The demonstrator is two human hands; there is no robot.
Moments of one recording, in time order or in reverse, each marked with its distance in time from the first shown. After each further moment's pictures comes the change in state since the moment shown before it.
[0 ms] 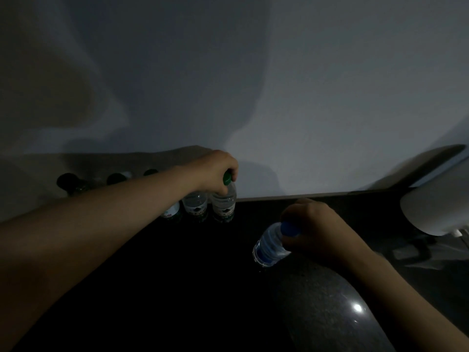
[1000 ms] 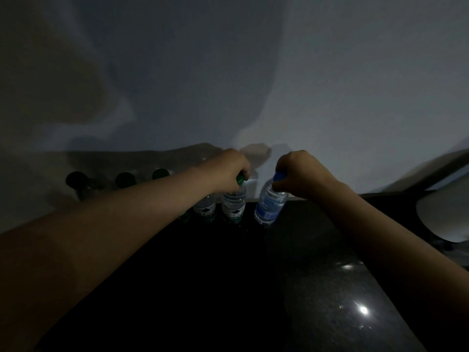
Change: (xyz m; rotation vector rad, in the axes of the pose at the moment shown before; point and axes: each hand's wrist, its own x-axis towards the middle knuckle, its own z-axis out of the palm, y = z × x) left_hand -0.001 0.008 -0.001 -0.022 0.039 -0.043; right_hand 0.118 -0.002 -0.011 -0.160 0.089 0.035
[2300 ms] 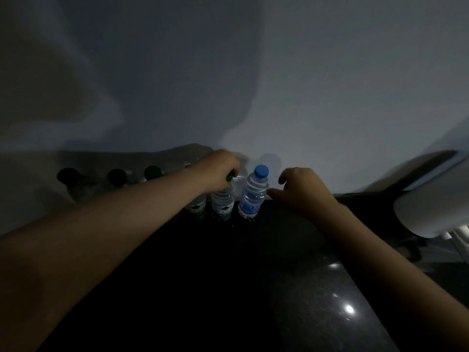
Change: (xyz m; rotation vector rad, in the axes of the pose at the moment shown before) left_hand -0.001 0.001 0.010 0.047 0.065 0.005; right_hand -0.053 0.003 0.000 0.084 0.023 0.158
